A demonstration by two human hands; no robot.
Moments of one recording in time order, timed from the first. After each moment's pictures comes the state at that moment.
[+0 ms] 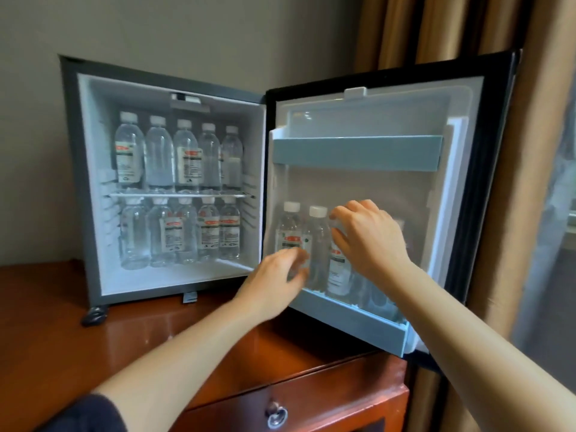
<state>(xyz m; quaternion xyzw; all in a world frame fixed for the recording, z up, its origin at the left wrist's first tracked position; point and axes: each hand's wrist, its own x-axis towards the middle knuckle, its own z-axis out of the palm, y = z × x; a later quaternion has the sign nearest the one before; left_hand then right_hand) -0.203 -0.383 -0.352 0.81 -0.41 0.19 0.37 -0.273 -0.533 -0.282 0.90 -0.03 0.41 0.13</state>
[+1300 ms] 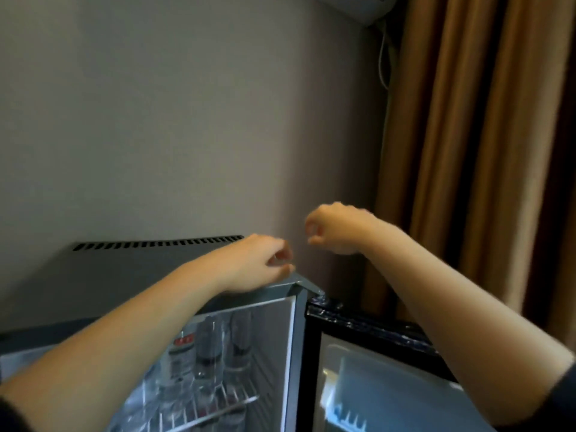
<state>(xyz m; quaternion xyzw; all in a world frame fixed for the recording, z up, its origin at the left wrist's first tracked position) 0.026 -0.331 0.056 0.87 -0.46 0.13 0.15 -0.028 -0.491 0.105 0.98 -0.04 0.17 0.07</state>
